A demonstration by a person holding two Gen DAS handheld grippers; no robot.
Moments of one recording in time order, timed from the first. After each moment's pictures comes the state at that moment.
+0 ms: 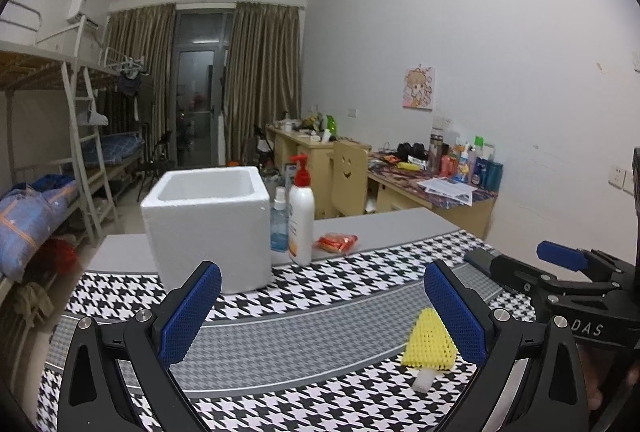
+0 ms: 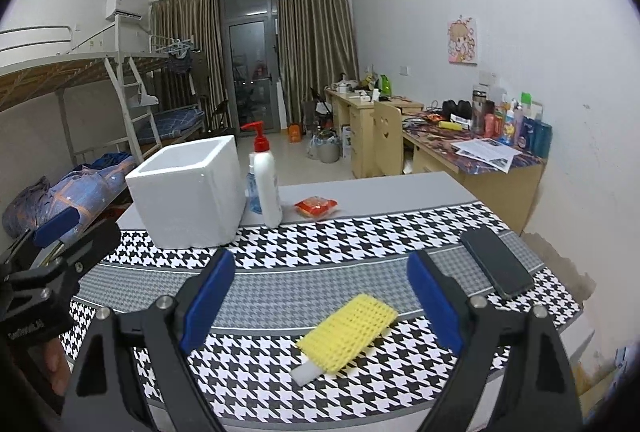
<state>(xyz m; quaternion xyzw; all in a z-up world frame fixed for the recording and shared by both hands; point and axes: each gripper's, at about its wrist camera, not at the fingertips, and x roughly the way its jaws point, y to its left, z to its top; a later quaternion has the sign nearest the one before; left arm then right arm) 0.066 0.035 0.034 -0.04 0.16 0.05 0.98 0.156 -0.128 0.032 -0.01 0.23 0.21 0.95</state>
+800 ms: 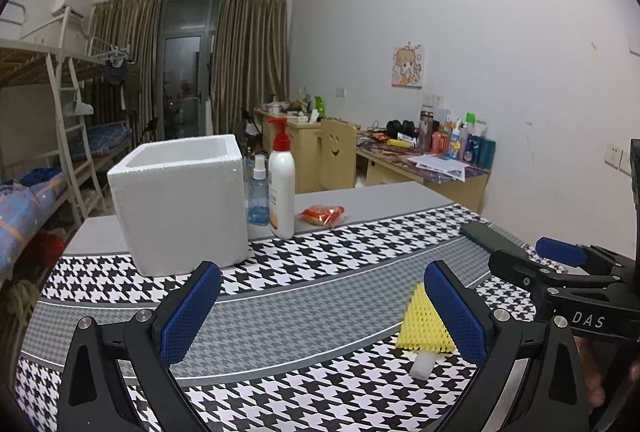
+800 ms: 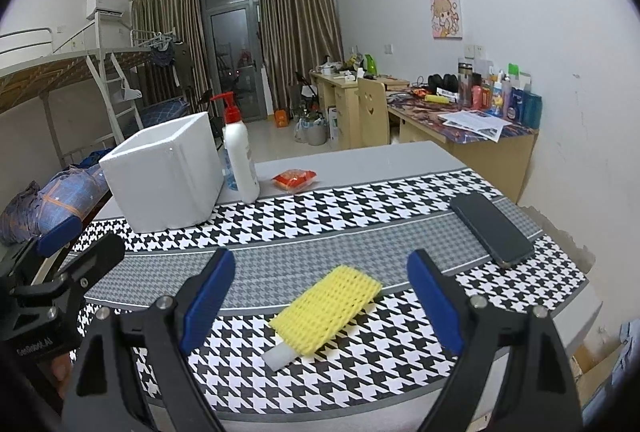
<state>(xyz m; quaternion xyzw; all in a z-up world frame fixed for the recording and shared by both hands) 0.087 0.022 -0.002 -0.04 0.19 0.03 0.98 0.169 -0.141 -0.003 0.00 0.27 0.19 0.94</state>
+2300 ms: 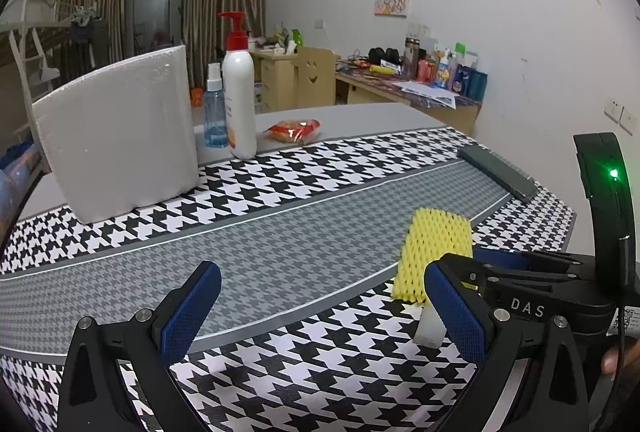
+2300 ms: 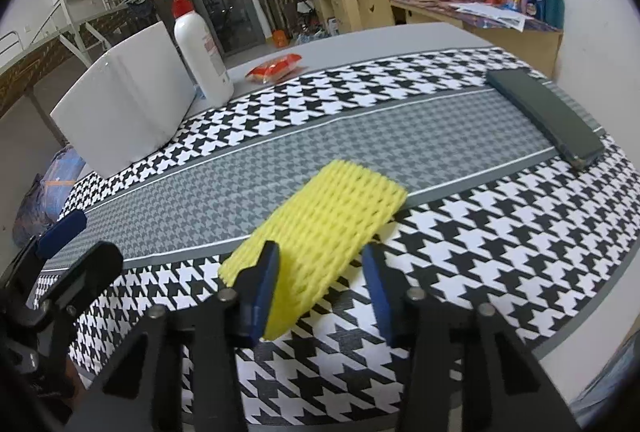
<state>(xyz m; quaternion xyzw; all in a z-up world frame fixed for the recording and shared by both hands) 0.145 0.004 -0.068 -0.03 0.31 -0.01 0.95 0.230 -0.135 -0.098 0.03 0.43 0.21 0.88</state>
